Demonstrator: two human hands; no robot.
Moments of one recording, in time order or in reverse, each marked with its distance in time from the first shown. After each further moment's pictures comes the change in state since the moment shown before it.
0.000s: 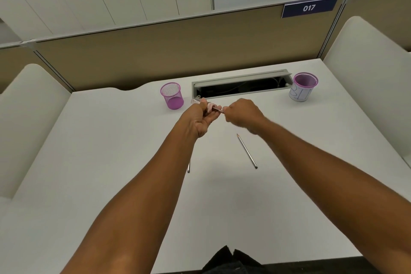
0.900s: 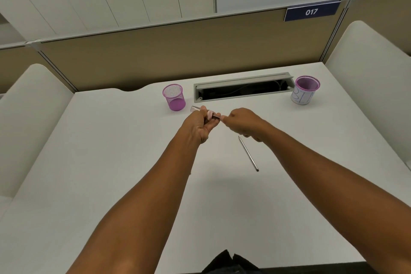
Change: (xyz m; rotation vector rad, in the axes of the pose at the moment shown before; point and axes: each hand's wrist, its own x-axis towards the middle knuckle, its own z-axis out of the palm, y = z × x) left_hand -0.006 -0.007 -0.007 0.004 0.100 -0.031; right_hand -0.001 0.007 0.010 0.038 -0.181 0.021
